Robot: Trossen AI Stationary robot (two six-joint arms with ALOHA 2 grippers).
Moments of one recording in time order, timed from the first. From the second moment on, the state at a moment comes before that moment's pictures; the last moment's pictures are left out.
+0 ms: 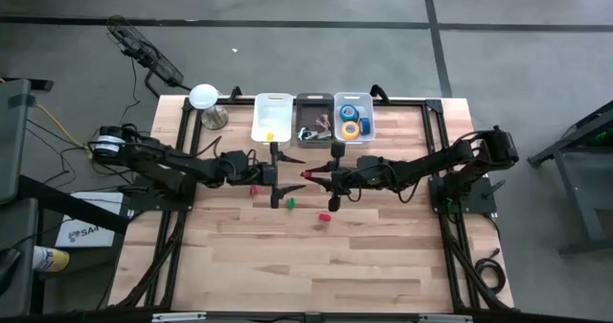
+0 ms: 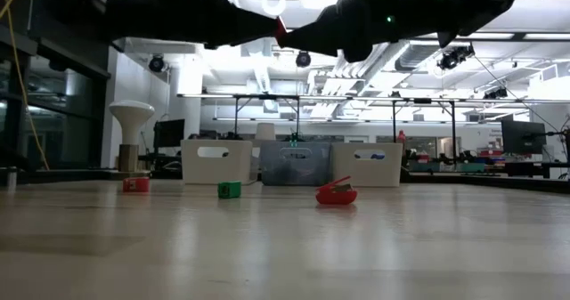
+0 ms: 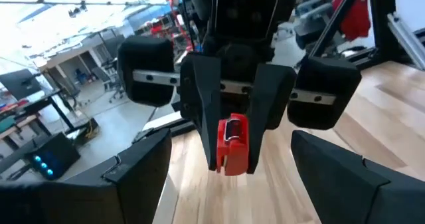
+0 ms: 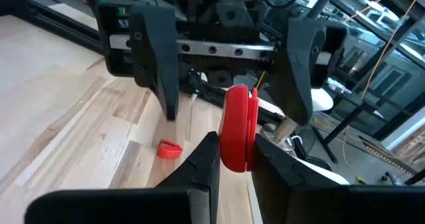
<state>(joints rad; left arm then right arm) -0.04 1.41 0.55 0.90 -0.09 0.39 0.06 1.59 0.74 0.75 0.18 -0.46</state>
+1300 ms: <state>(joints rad) -0.04 1.43 0.58 0.88 -0.08 0.38 0.06 1.59 0.74 0.74 0.19 -0.50</state>
